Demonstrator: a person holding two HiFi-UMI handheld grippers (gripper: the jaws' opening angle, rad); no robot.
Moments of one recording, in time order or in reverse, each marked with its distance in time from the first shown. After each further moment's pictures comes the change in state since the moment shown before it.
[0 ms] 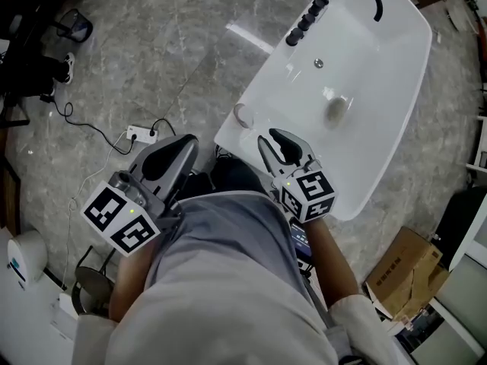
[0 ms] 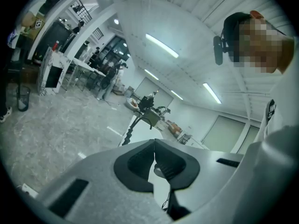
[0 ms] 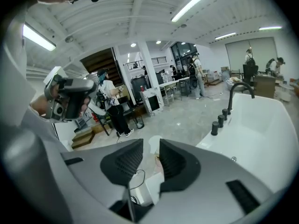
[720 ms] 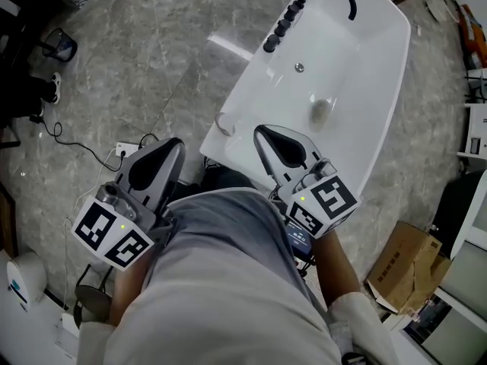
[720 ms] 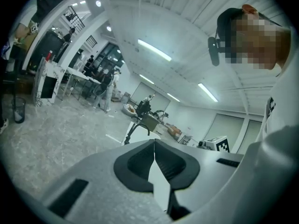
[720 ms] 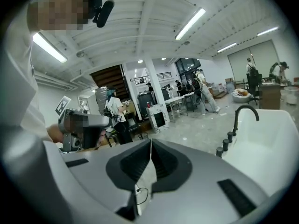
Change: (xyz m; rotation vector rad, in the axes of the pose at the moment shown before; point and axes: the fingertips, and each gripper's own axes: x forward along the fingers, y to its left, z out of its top) left arm 0.010 -0.024 0.026 0.086 -0.058 -0.011; right arm -0.052 0.016 0.104 -0.034 -0.190 0.078
